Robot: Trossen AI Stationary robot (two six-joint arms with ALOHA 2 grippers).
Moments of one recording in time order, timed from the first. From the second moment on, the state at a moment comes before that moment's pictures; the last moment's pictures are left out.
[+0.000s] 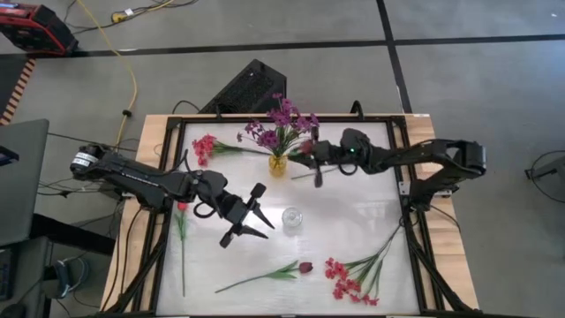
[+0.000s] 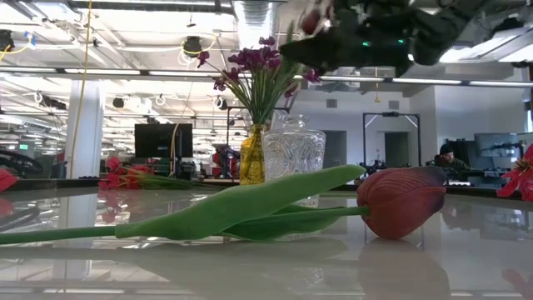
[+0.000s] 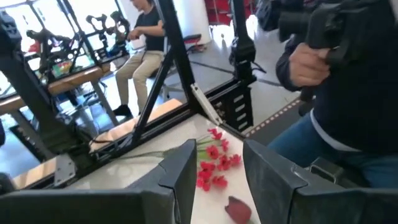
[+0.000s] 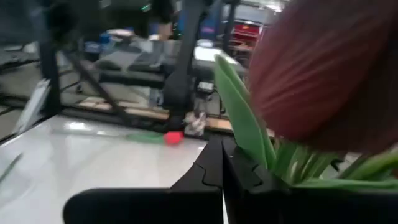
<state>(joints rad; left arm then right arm) -0.20 1.29 0.88 0.29 0.33 0.28 -0.29 1.48 0.73 0.77 -0.32 -0.15</state>
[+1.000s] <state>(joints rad) -0.34 1.57 0.89 0.20 0.13 -0.17 0.13 1.06 0.89 -0.52 -0.30 -0.02</state>
